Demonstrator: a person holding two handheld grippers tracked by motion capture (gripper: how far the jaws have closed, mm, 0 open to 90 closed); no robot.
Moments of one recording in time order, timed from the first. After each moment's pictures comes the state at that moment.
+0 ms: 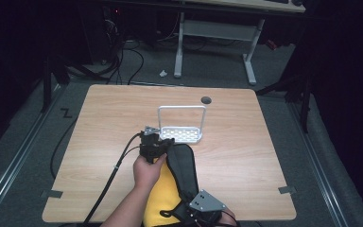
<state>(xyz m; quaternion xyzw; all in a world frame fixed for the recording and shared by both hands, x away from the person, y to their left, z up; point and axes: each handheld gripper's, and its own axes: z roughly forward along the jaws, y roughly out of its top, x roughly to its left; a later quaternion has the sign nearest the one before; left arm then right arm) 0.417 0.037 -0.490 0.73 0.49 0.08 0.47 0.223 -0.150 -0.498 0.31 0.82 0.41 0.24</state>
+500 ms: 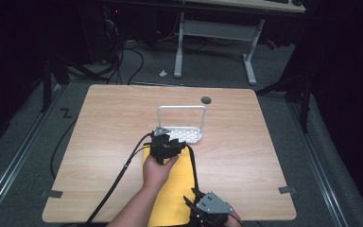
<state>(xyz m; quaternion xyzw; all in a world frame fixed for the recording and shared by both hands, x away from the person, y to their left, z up) 0.416 0.011 -0.491 0.74 0.46 0.05 0.49 0.218 -0.166 -0.498 0.34 0.80 0.41 0.26</state>
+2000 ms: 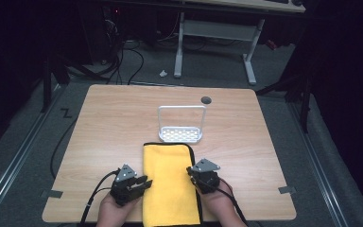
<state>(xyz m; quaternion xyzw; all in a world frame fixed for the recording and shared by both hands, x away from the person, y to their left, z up) 0.310 0.120 -0.530 0.81 0.39 0.08 0.43 0.322 -0.161 -0.518 0.40 0.82 0.34 0.22</state>
